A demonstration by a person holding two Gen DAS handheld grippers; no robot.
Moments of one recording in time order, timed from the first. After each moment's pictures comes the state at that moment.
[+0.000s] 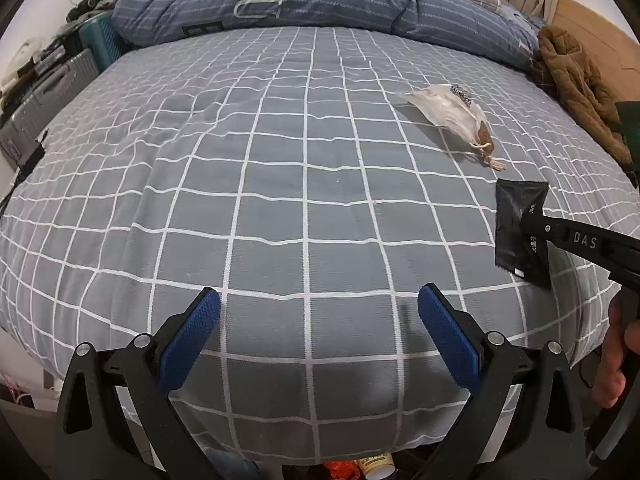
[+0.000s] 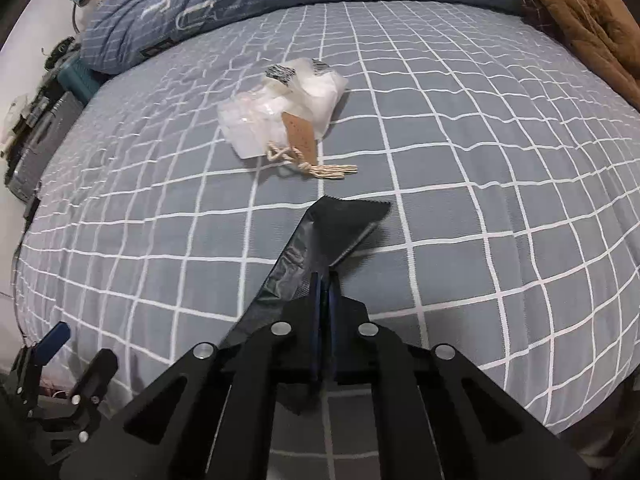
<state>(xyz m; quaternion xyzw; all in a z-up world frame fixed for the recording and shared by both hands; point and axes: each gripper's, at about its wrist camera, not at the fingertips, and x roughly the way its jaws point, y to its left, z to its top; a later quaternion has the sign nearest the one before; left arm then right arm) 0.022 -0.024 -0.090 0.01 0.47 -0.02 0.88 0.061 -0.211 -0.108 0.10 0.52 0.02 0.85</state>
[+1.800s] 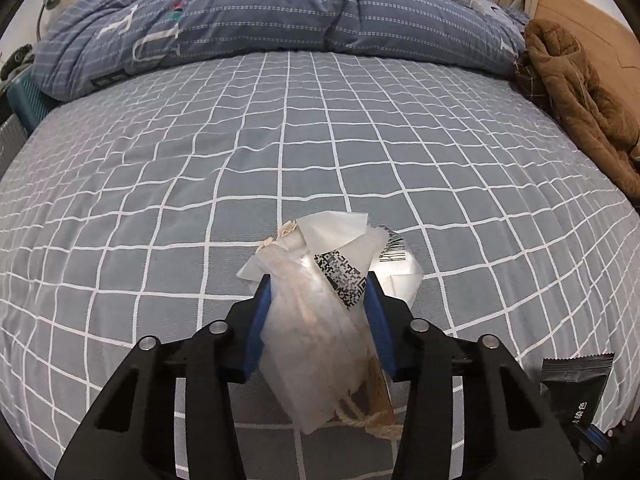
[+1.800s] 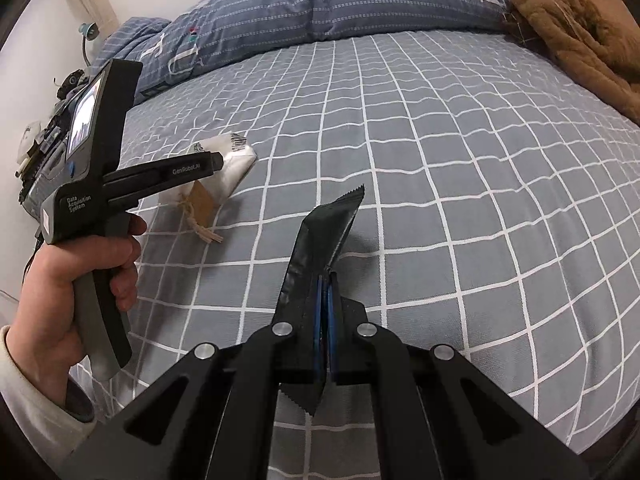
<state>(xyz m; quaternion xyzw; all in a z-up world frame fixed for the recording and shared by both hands) 0.234 -0.180 -0.102 0.03 0.45 -0.07 0.89 0.073 -0.330 -0.093 0.11 0.47 0.04 0.88</state>
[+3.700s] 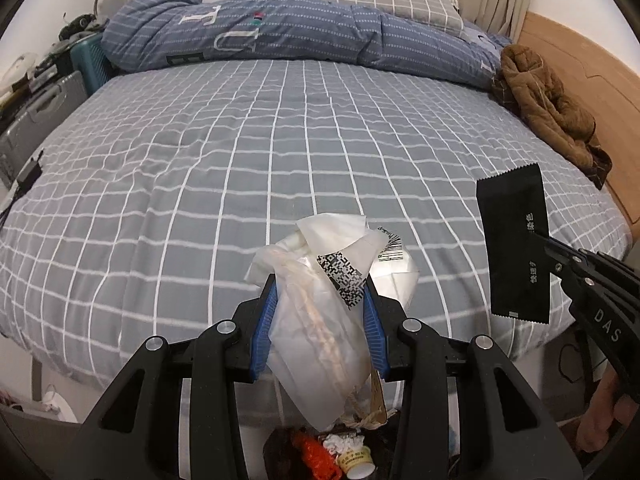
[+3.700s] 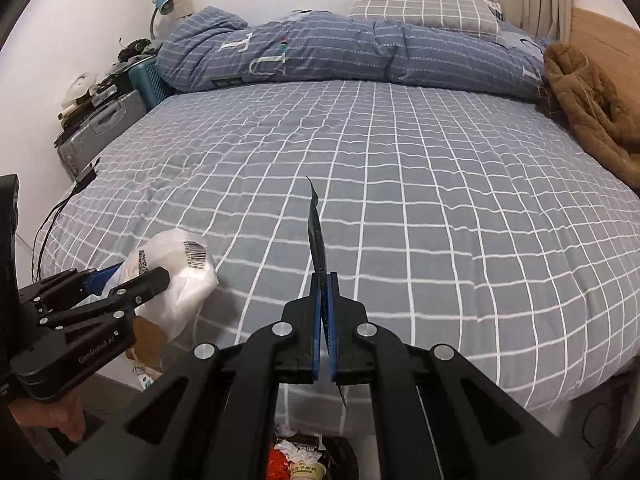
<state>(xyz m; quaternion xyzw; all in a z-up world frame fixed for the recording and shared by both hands) -0.027 -0.038 -0.047 0.00 0.43 -0.07 0.90 -0.044 -0.194 -0.030 0.02 0.41 0.08 0.91</state>
